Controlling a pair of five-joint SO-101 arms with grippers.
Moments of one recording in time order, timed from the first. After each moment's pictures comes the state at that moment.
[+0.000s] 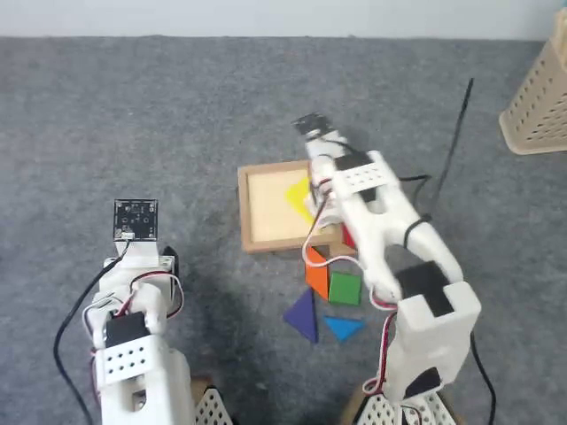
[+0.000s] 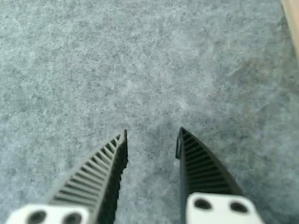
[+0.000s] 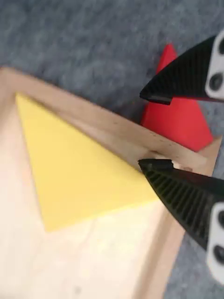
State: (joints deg) left arm -23.6 -70.3 94.0 37.8 -11.1; right arm -24.8 17.7 11.4 58.7 9.0
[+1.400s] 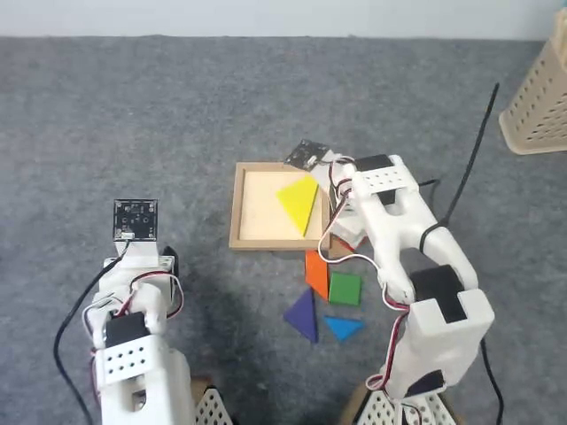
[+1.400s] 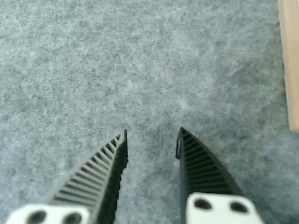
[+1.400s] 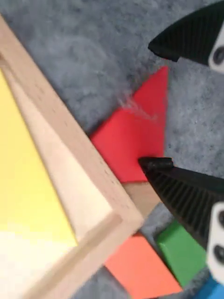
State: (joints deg) left arm -23.6 -70.3 94.0 37.8 -11.1; right arm -17.8 15.3 16.3 65.5 40.3
